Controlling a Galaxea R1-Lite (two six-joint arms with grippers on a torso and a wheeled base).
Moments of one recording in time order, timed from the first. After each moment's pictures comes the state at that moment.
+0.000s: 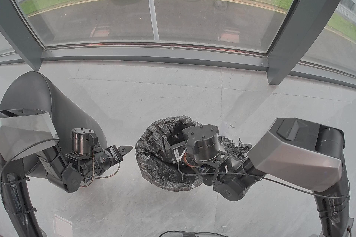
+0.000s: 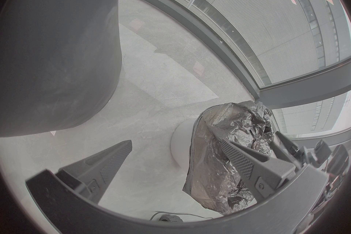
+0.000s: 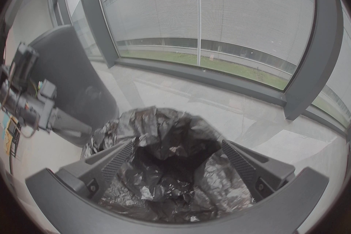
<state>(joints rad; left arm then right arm) -0.21 2.20 -0.58 -1.05 -0.12 -0.63 0.79 2.41 -1.15 -0.99 -0.43 -0.03</state>
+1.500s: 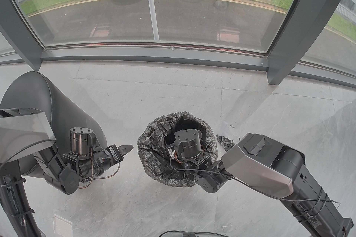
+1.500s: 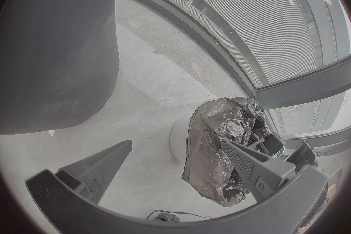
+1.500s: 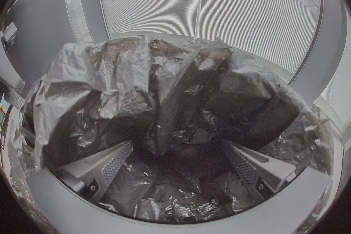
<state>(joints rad) -0.23 2.16 -0.55 -1.05 -0.12 -0.64 0.73 2.73 -1.58 -0.87 -0.47 -0.09</state>
